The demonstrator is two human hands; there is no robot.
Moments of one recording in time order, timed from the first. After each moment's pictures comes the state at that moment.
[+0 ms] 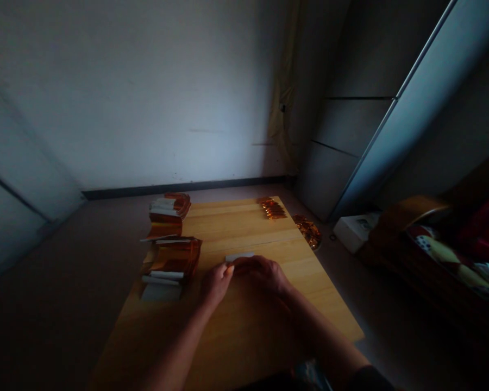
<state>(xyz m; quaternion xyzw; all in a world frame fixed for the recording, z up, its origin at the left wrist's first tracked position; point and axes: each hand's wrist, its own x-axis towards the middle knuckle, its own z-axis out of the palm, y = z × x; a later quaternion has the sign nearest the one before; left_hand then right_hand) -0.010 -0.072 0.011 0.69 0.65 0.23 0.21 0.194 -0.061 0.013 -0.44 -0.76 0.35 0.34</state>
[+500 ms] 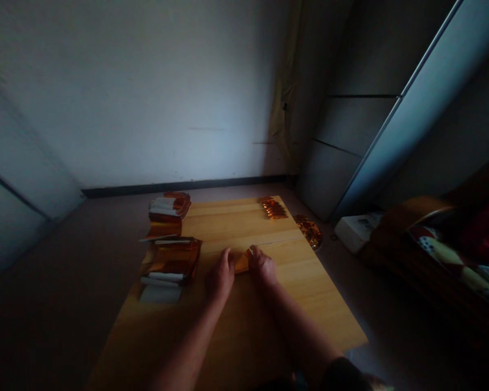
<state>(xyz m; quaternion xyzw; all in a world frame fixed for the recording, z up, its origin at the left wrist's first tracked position) 0.015 -0.061 0.012 0.63 0.75 0.17 0.10 0.148 -0.038 0.005 -0.67 -0.71 0.06 0.18</state>
